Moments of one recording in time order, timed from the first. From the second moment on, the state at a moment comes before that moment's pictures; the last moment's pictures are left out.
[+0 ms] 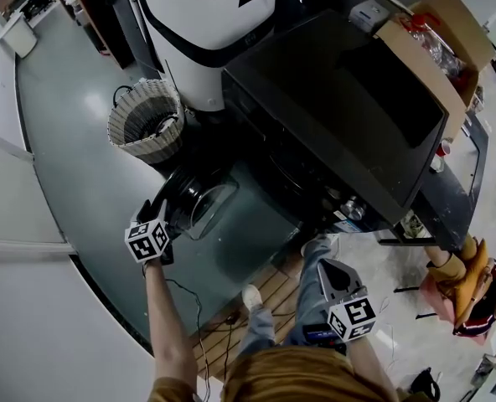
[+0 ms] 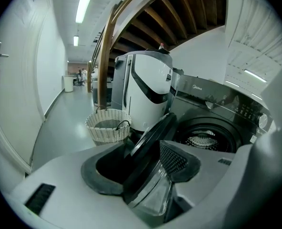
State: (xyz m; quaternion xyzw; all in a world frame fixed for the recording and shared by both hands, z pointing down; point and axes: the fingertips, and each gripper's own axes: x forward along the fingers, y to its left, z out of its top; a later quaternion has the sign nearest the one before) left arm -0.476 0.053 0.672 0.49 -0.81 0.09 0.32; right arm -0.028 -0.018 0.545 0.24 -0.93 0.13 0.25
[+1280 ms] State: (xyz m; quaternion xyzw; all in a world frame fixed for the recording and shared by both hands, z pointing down) left arm -0.395 0.064 0.678 0.51 -0.77 0.15 0.35; right arm 0.002 -0.009 0.516 0.27 -0.94 0.12 0.18
